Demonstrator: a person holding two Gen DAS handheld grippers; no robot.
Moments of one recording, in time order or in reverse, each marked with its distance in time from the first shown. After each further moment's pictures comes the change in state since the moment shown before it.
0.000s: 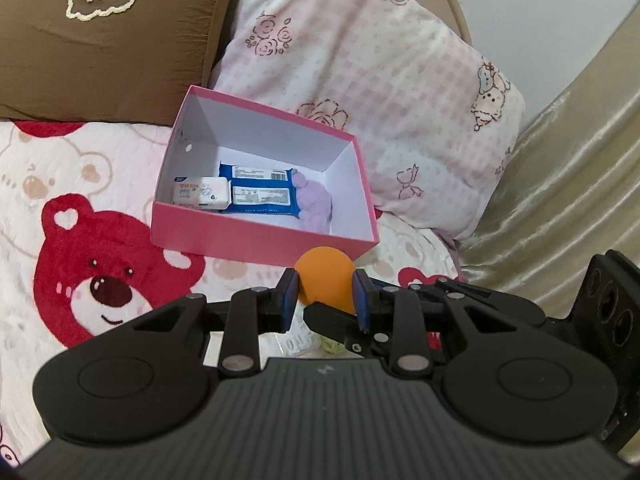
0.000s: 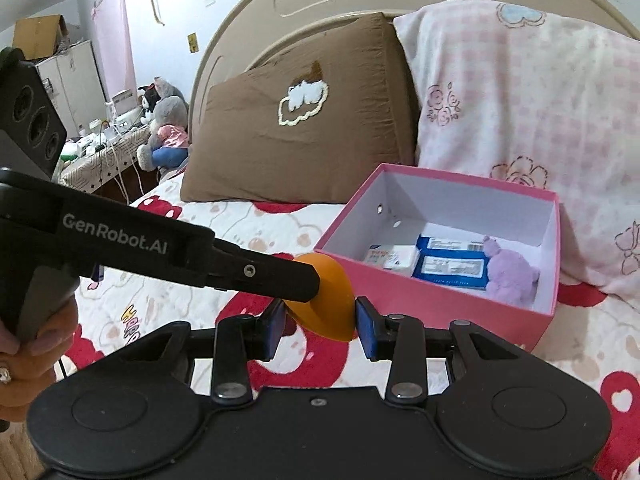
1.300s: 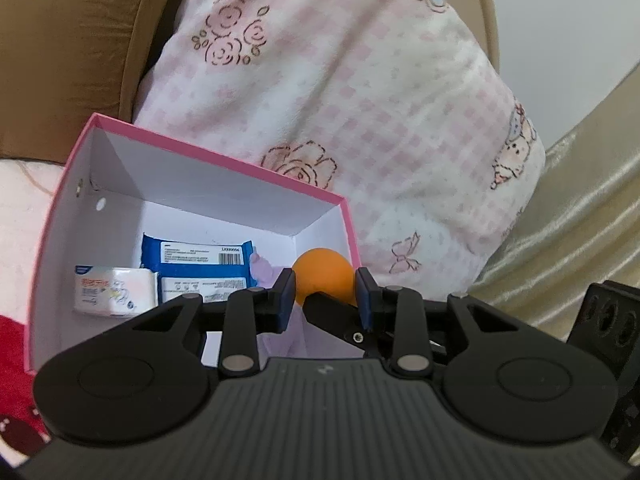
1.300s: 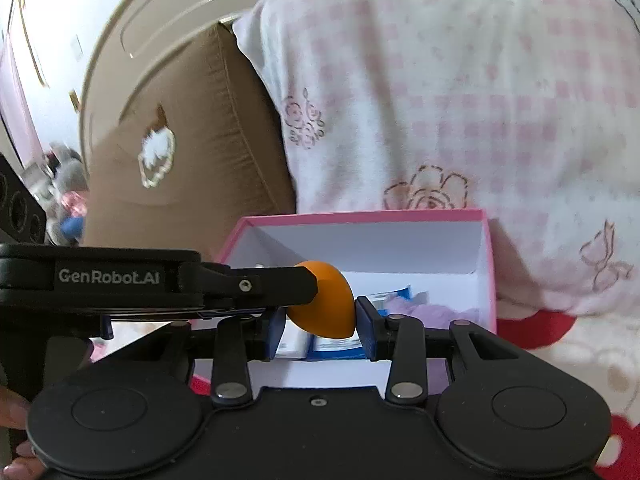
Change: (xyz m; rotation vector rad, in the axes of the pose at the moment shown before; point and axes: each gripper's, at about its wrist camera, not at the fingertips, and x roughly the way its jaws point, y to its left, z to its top) left arm 0.166 0.034 0.102 -0.061 -0.026 -0.156; right arm 0.091 -0.123 0.066 0.215 -0.032 -0.178
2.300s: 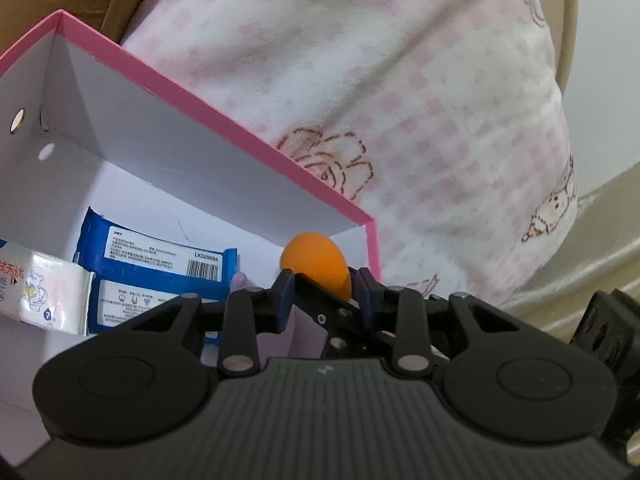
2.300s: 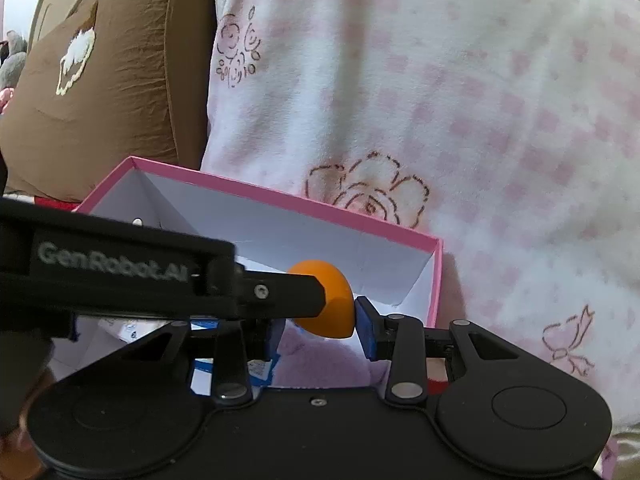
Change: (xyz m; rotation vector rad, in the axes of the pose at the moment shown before) left arm 0.091 0.038 0.005 -0.222 -0.015 -0.058; right arm 0.088 -0.033 0.022 -0.260 0.123 -0.228
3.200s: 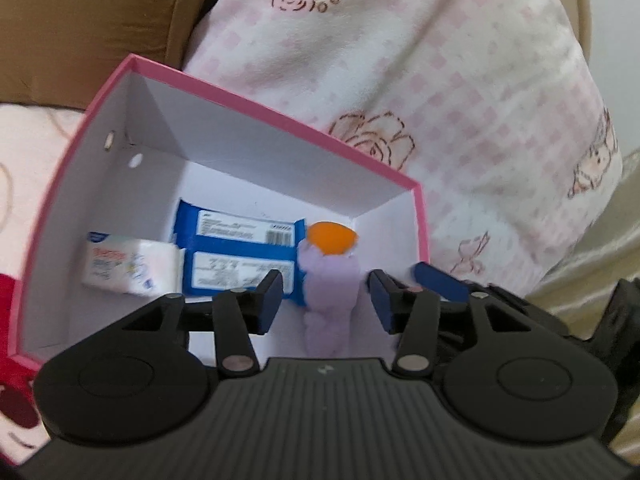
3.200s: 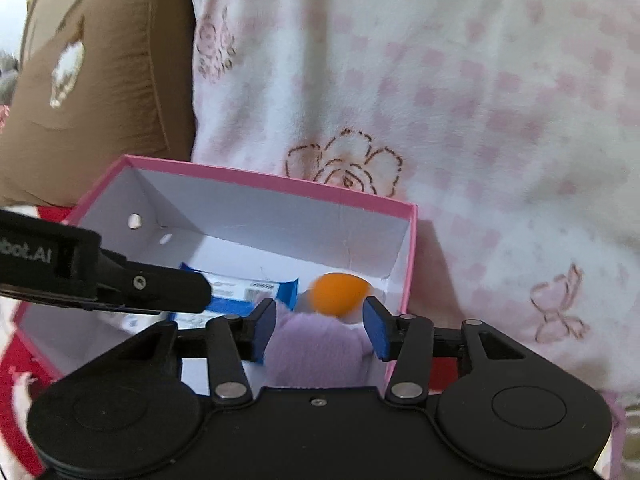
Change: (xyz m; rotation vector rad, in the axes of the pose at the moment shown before) left arm -0.051 -0.028 -0.014 0.110 0.078 0.260; right arm -0.019 -0.020 -0.016 0.087 0.009 0.032
